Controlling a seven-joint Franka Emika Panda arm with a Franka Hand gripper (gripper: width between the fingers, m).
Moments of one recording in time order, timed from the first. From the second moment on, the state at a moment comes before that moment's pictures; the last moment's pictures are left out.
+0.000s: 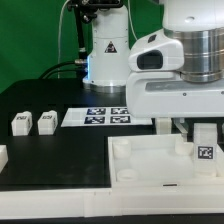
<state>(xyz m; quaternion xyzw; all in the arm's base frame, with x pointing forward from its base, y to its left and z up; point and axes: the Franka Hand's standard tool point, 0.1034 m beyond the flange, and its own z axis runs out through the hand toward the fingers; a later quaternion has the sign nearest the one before) 0.624 0.110 0.077 -0.97 0.23 0.05 0.06</state>
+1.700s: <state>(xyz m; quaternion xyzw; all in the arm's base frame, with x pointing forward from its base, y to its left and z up) 0.622 0.119 0.072 -0.95 0.28 0.05 0.08</state>
